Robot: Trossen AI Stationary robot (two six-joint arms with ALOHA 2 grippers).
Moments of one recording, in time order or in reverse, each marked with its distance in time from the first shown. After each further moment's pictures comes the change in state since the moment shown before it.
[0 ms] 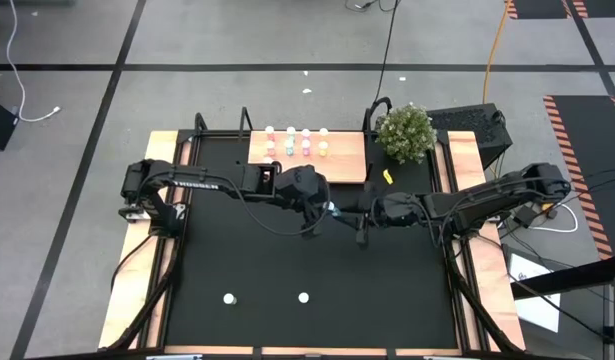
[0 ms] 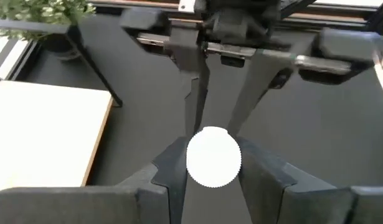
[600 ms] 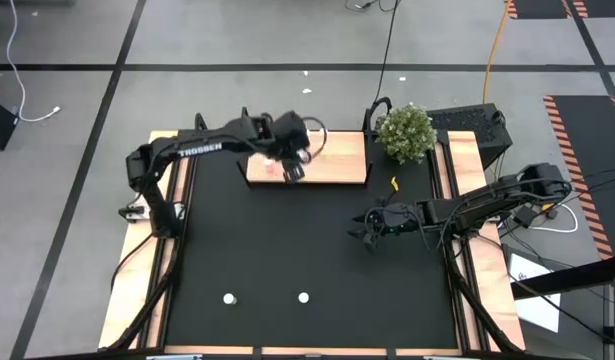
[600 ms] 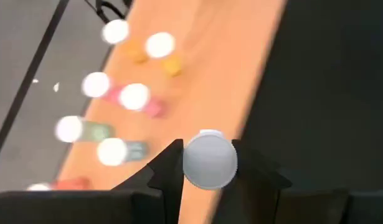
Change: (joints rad) left arm 0.375 0.018 0.001 -0.282 -0.046 0.169; right arm 0.003 0.002 -0.203 -0.014 -0.073 0.343
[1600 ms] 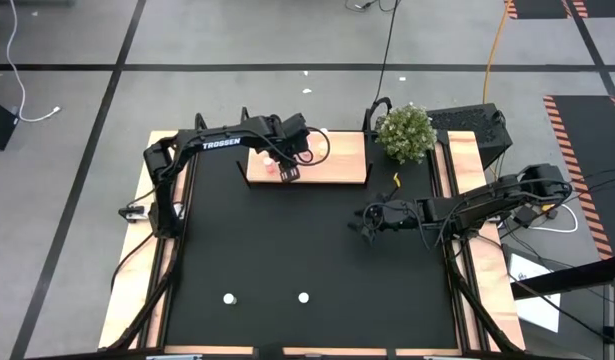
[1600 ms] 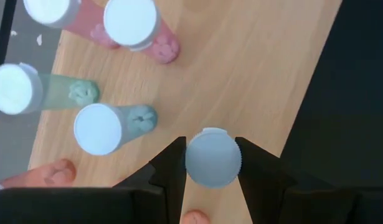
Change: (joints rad) left arm 0.112 0.165 -0.054 -0.011 0.046 0.110; right arm -0.038 0.000 -0.004 0.007 0.054 0.063
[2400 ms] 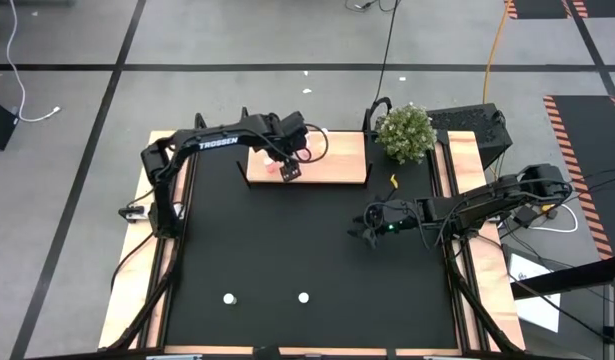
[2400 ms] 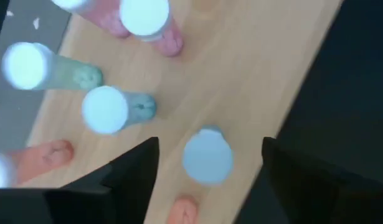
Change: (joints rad) left arm -0.001 -0.029 0.016 -0.033 0.000 -0.097; right arm -0.002 0.000 0.001 0.001 -0.126 0.034
